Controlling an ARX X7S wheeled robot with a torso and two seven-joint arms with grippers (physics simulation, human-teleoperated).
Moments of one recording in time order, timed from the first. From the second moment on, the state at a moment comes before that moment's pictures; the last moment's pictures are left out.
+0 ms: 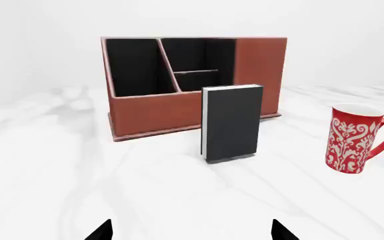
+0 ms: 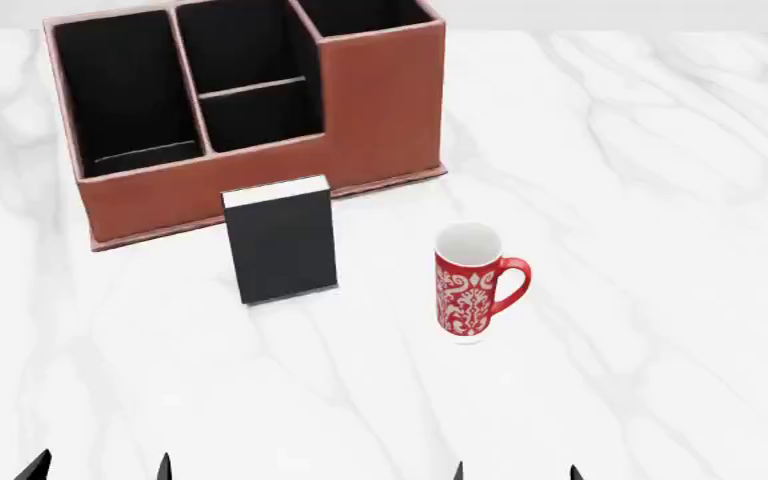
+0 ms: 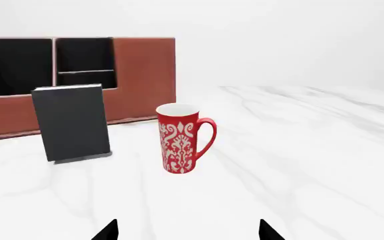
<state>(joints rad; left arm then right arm) 0.00 0.00 0.00 0.00 0.00 0.00 0.00 0.00 0.00 0.00 0.00 0.00 0.00 0.00</state>
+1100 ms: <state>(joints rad) -0.40 -0.09 -0.02 0.64 -0.18 -0.76 -0.16 -0.01 0.12 0.37 -0.81 0.19 0.34 0.31</state>
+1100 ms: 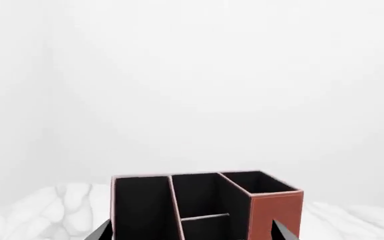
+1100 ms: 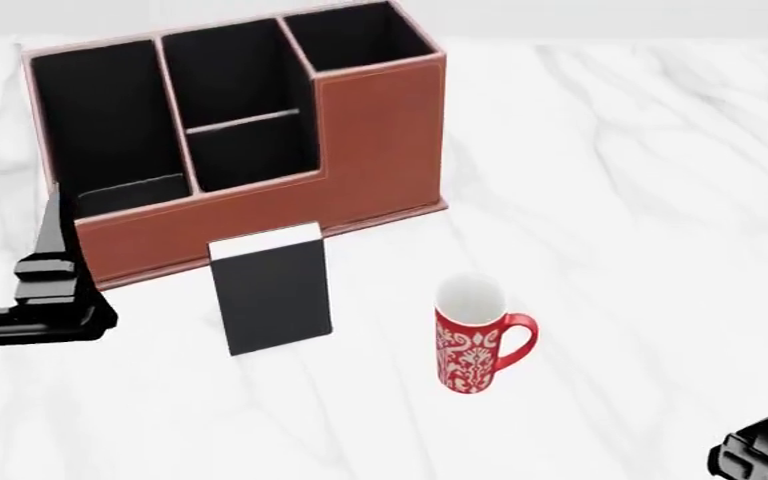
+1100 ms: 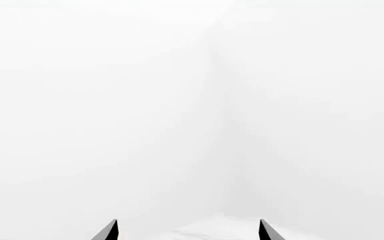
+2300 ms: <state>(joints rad) -0.48 -0.14 -0.12 0.67 -0.32 -0.81 -0.22 -0.10 0.16 0.49 -0.92 0.30 0.28 0.39</state>
